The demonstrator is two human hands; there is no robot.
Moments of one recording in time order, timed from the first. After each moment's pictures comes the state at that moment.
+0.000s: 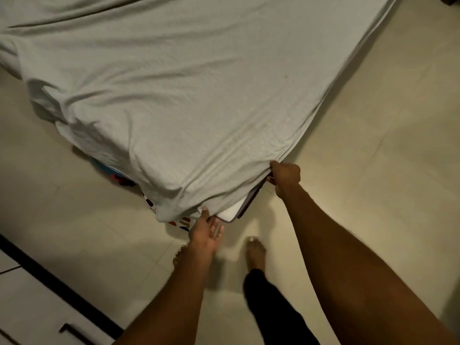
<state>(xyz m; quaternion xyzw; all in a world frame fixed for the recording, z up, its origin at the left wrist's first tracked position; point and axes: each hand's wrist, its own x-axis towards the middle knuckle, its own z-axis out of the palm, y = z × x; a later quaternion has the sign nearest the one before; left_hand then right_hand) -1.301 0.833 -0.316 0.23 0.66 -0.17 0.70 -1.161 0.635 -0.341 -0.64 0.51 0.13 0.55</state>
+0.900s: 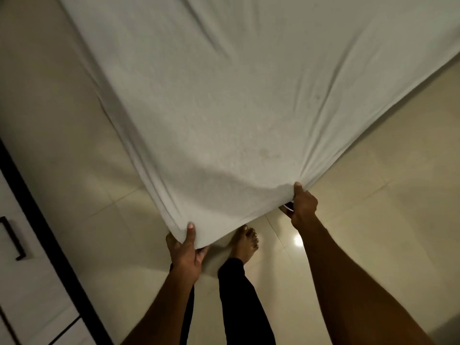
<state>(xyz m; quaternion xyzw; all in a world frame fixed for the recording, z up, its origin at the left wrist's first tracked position) -1.418 0.642 -0.358 0.21 0.71 0.05 0.67 -1.191 0.432 -0.372 -0.61 0.50 0.24 0.57</state>
